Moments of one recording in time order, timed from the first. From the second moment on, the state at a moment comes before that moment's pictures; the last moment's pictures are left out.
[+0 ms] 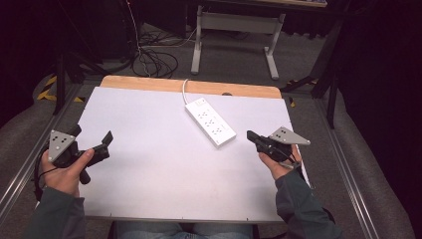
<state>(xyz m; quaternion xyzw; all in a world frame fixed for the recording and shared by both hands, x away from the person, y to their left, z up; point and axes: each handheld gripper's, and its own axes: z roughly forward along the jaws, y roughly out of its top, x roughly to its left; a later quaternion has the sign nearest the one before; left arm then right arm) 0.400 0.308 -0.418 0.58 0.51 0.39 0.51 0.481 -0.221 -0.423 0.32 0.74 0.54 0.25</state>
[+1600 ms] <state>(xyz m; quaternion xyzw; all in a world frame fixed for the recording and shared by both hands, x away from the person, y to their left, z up) 0.394 0.311 -0.420 0.58 0.51 0.39 0.50 0.544 -0.172 -0.423 0.33 0.78 0.47 0.26</state>
